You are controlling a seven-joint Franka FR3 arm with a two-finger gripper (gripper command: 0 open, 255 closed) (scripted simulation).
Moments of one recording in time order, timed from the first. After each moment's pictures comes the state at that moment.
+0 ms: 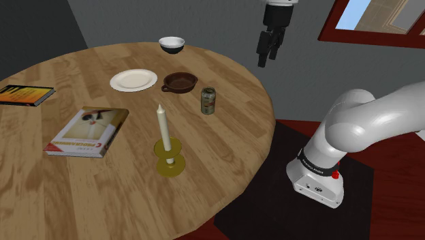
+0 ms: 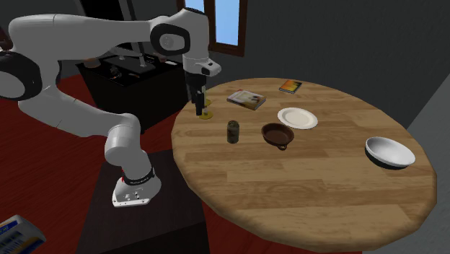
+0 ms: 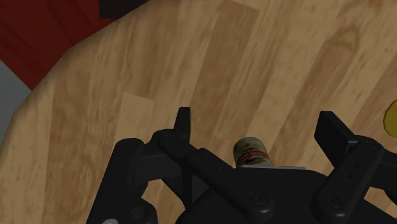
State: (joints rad) arm -0.01 -0.77 0.00 -2.39 0.04 1.55 -0.04
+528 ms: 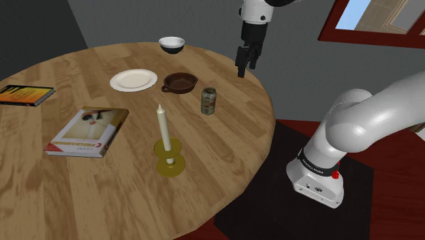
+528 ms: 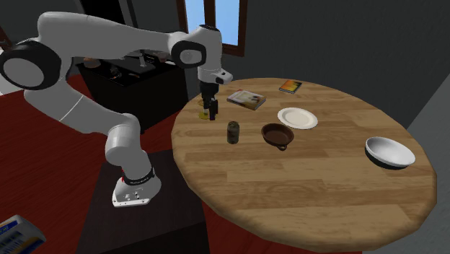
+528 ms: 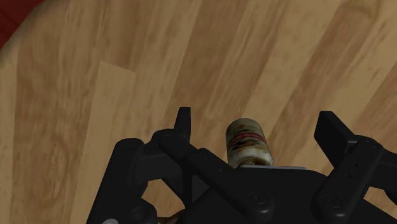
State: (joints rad) arm 0.01 -0.62 0.04 -2.43 0.05 1.75 -0.03
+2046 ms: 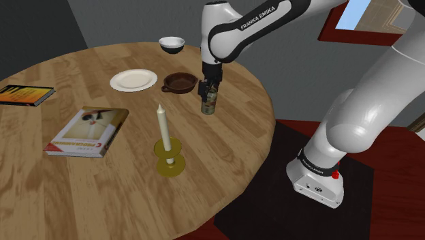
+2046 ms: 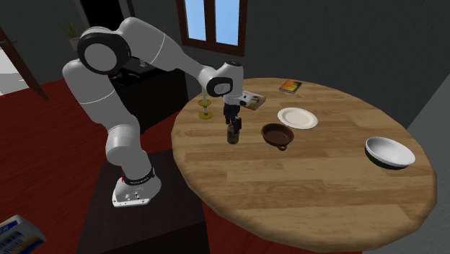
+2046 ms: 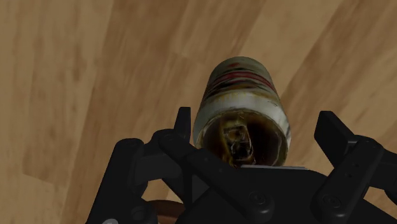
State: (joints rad) arm 0.04 -0.13 0.11 -2.38 0.02 2.25 0.00
